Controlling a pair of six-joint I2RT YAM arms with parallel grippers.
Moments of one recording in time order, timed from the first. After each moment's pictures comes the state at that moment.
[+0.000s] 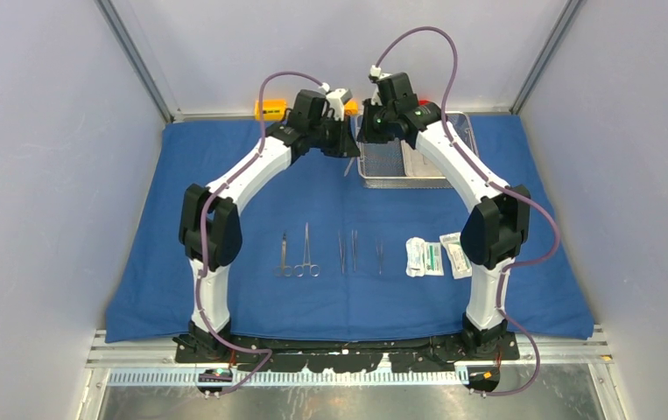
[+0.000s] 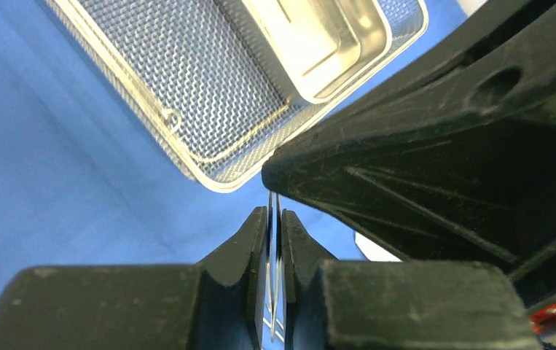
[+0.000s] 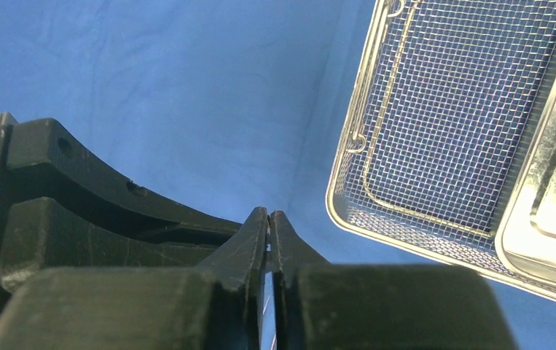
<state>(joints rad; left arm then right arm) -0.51 2.02 1.84 -0.40 0.44 -0.31 0.45 1.95 1.93 -0.66 -0.09 0.37</state>
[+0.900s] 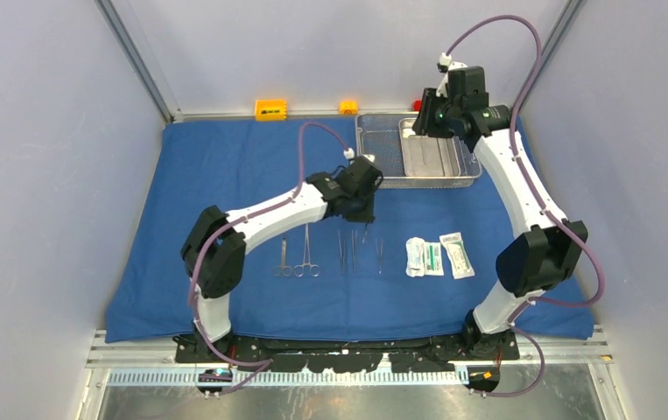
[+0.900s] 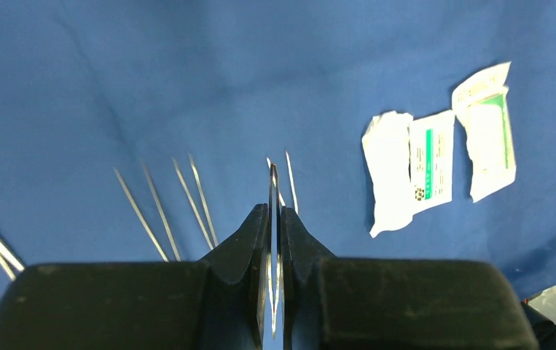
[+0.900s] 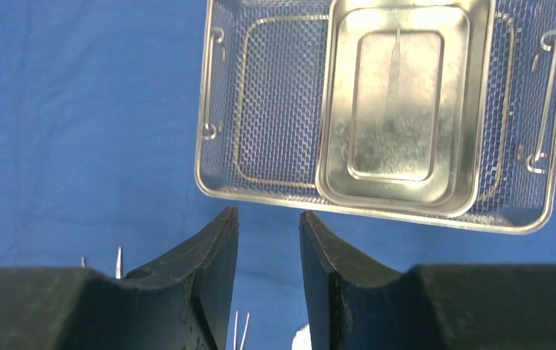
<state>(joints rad) -0.85 1.85 1.53 -0.57 -0.06 -0.66 0.22 1.70 1.79 -0.71 -0.06 0.25</state>
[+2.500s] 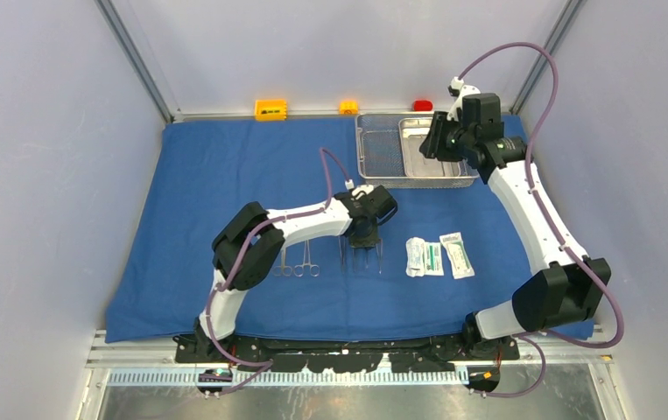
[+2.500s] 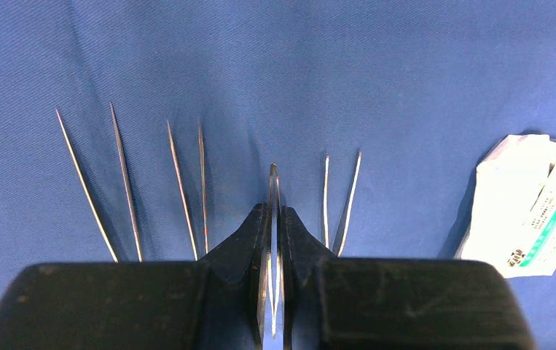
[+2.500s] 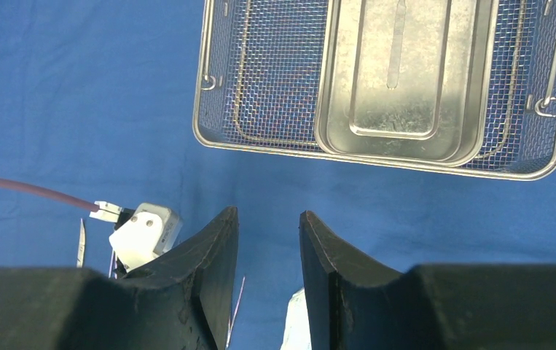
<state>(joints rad) -0.96 2.06 1.52 -0.64 -0.19 -0.94 0.18 1.44 1.46 -0.63 -0.12 0.24</state>
